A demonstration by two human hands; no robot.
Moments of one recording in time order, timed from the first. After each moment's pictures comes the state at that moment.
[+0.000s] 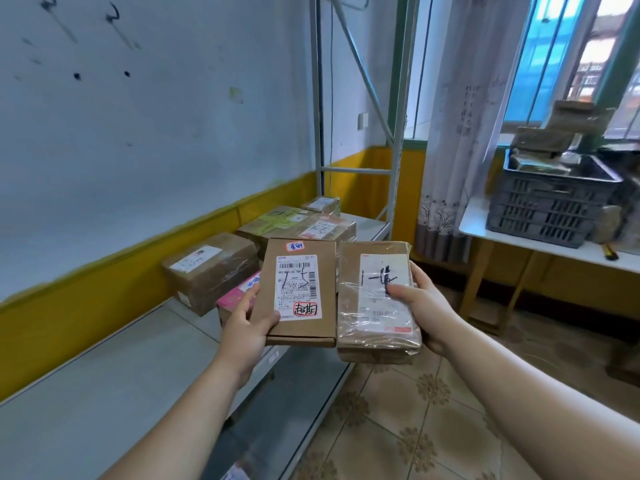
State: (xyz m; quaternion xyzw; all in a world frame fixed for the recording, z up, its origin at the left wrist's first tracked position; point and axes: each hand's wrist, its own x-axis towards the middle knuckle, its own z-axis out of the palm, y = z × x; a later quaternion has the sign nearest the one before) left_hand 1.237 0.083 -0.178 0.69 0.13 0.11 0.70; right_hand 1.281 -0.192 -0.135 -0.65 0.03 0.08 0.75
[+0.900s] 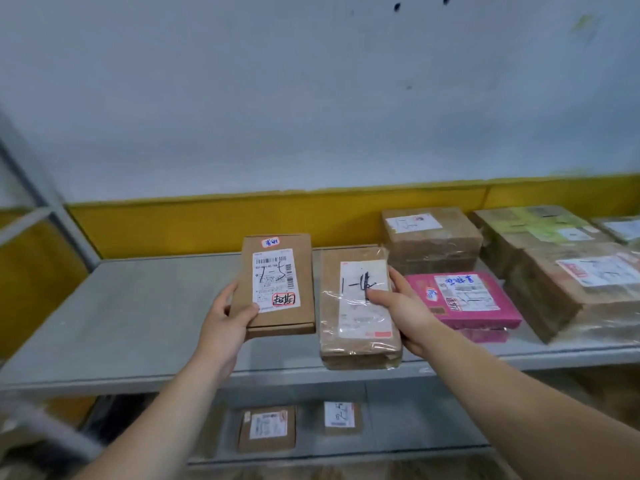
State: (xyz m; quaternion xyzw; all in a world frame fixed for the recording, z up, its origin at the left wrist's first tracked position) left_hand 1.092 0.191 -0.198 0.50 0.50 0.42 0.58; right_hand 1.346 0.084 -0.196 -0.60 -0.23 0.48 0.60
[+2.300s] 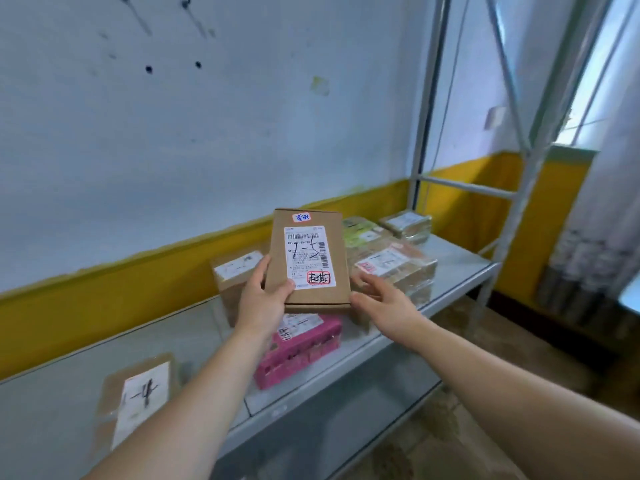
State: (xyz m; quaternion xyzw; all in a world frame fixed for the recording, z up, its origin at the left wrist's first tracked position) left_hand 1.388 0.080 -0.136 0.68 0.27 0.30 0.62; right_hand 1.497 -0.096 -0.141 -0.82 -0.24 0.19 0.49
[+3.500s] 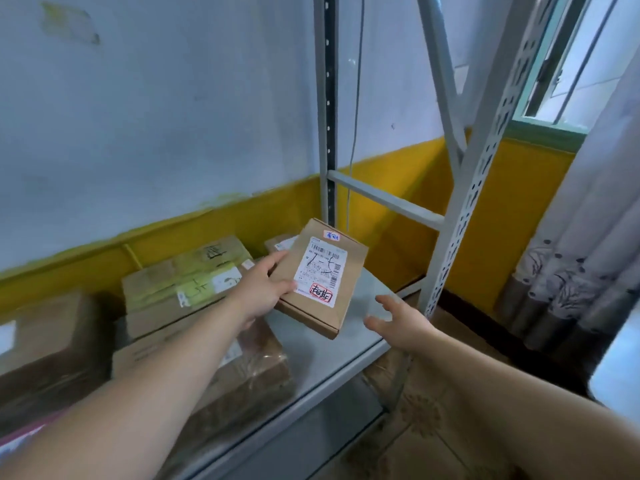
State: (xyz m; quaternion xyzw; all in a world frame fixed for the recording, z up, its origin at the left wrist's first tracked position) left_hand 1.857 -0.030 -0.174 0.81 0.26 0.09 0.52; right_hand 1.965 -0.259 -0.231 -0.91 -0.17 0.24 0.30
